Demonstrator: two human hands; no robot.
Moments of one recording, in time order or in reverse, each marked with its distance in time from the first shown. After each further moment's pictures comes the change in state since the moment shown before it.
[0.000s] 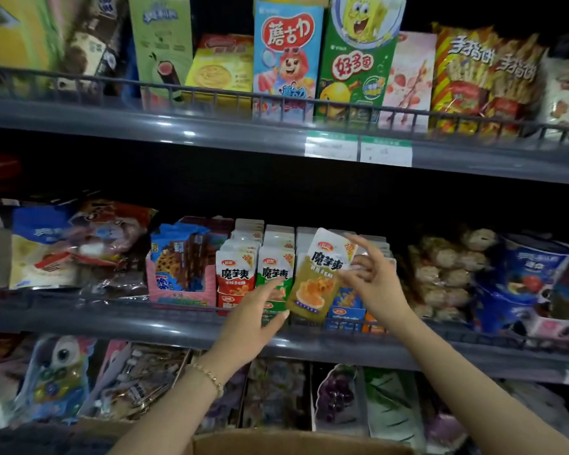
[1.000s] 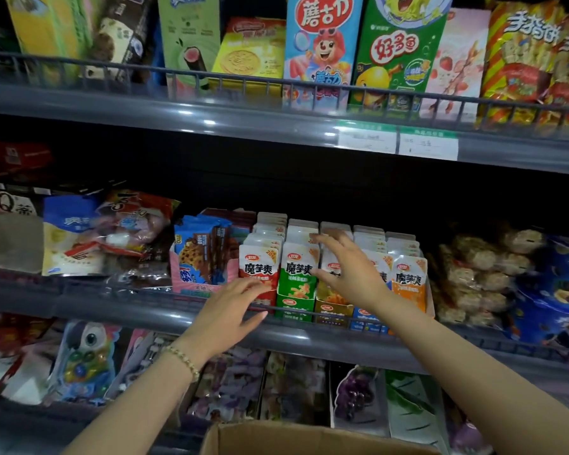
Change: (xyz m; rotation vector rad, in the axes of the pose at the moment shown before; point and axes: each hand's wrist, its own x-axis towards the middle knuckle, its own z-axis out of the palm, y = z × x) left_hand -0.002 -0.058 -0.048 0.480 -0.086 0.091; right_hand 0.044 0.007 0.060 -0.688 -0.247 -0.249
